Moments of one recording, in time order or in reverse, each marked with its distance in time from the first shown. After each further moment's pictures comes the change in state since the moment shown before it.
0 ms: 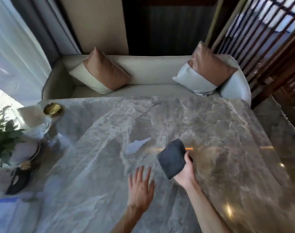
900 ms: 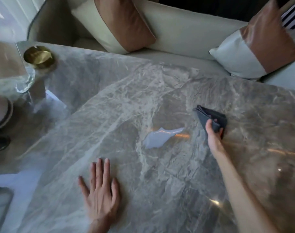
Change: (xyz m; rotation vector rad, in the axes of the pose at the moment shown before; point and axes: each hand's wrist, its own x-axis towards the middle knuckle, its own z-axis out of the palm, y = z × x) left_hand 0.039 -0.220 0.071 0.017 0.189 -0.425; right_hand 0.187 -0.014 0.048 -0.969 0.491 -0.380
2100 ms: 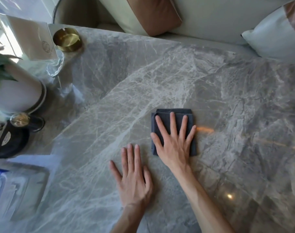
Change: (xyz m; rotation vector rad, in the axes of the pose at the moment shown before) left_hand -0.003 -0.003 -0.002 0.045 -0.067 0.032; right_hand -0.140 0.042 0.189 -1.038 -0.010 -0.787
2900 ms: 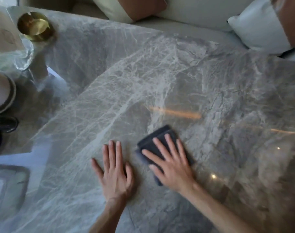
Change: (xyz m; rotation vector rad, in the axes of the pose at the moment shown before) left_hand 0.001 0.002 -0.005 0.001 -0.028 -0.017; right_hand -0.074 0.078 -0.002 -0.023 -0.093 -0.436
